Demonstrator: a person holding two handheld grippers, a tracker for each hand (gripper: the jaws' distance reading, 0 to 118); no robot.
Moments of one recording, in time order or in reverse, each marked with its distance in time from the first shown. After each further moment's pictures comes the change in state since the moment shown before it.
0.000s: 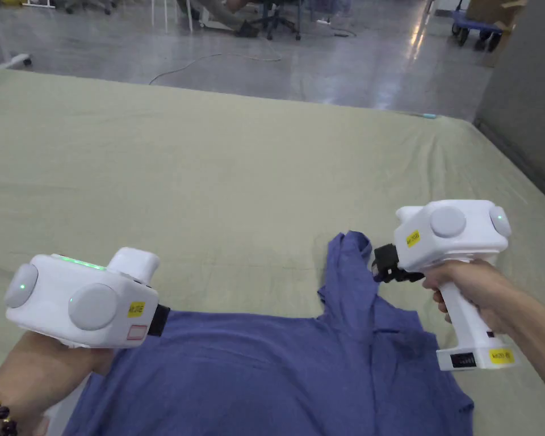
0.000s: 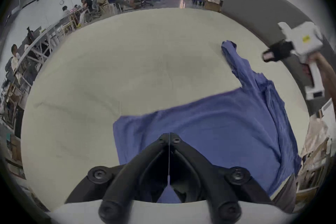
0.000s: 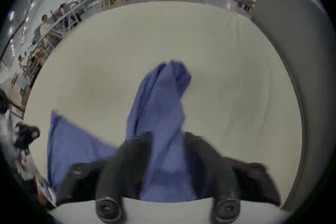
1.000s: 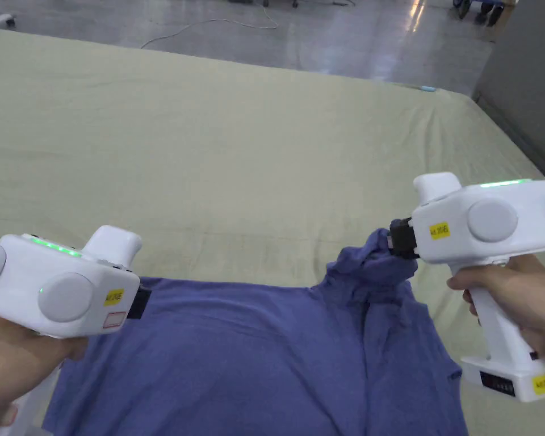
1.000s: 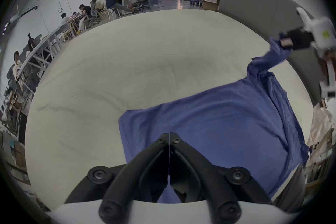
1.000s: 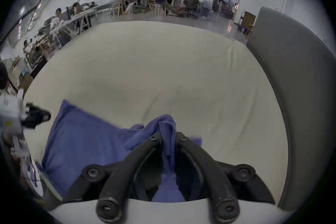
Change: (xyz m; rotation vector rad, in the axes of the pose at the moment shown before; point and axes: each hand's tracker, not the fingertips) left arm 0.007 -0.029 -0.002 0.014 0.034 -0.062; right arm -0.035 -0.106 0.117 0.170 -0.033 0.113
